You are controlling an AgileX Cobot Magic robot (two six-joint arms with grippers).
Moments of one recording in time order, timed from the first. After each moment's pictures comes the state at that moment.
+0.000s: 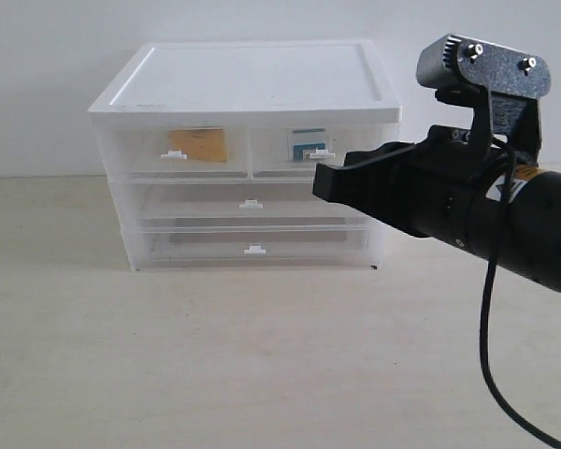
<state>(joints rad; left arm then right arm) 0.08 0.00 0.00 0.01 0.31 -0.12 0.72 1.29 -0.64 0.46 -0.37 -0.06</state>
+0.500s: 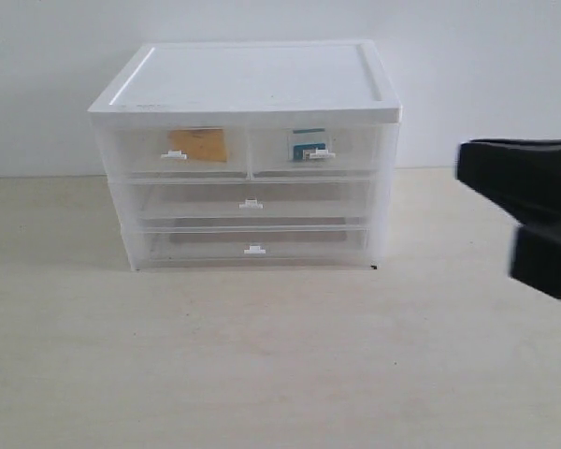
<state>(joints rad) 0.08 0.00 0.00 0.01 0.31 -0.12 0.68 0.71 -0.48 0.46 -0.04 -0.33</state>
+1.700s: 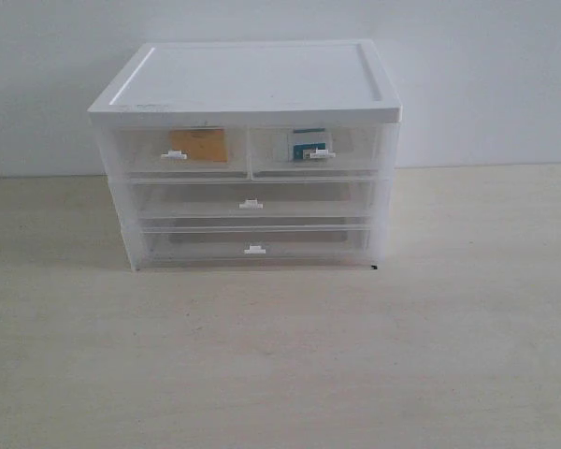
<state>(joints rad) 0.08 0.00 0.00 0.01 0.31 -0.12 0.35 0.01 -0.01 0.47 0.02 -0.34</state>
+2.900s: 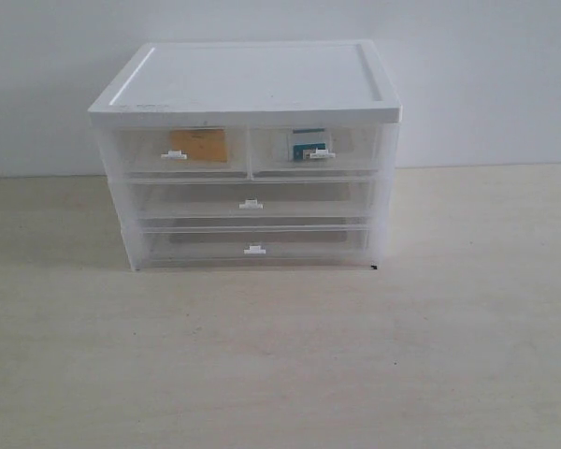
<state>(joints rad) 0.08 0.00 0.00 0.01 0.31 -0.12 0.34 0.01 0.00 -0.11 0.34 0.28</state>
